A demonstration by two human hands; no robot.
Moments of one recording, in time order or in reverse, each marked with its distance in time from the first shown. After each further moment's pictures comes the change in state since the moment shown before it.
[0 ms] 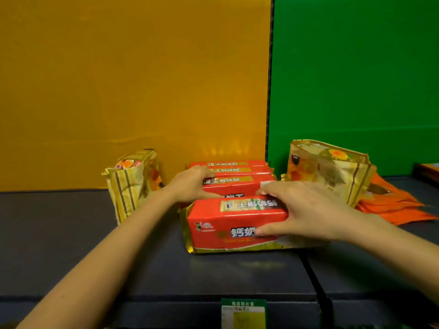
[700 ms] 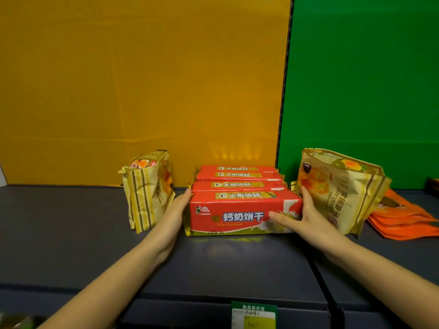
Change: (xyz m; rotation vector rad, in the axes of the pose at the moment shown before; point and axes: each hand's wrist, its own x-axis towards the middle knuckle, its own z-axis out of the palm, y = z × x) left_hand -0.070 -0.012 0.042 -1.435 0.269 -0.469; right_hand 0.012 0.003 0.054 1.139 0.180 0.435
